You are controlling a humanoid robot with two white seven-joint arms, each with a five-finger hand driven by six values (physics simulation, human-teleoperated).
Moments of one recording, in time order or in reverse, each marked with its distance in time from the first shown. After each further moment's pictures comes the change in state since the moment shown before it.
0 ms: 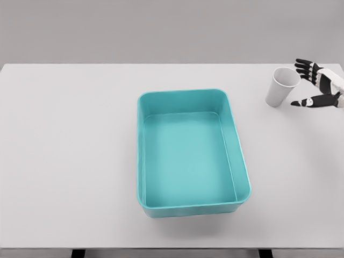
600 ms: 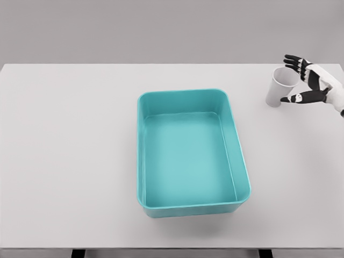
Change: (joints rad) left arm -0.002 0.000 0.000 0.000 0.000 0.000 0.000; right arm -0.023 0.048 -0.002 0.001 0.016 0.003 -0.001
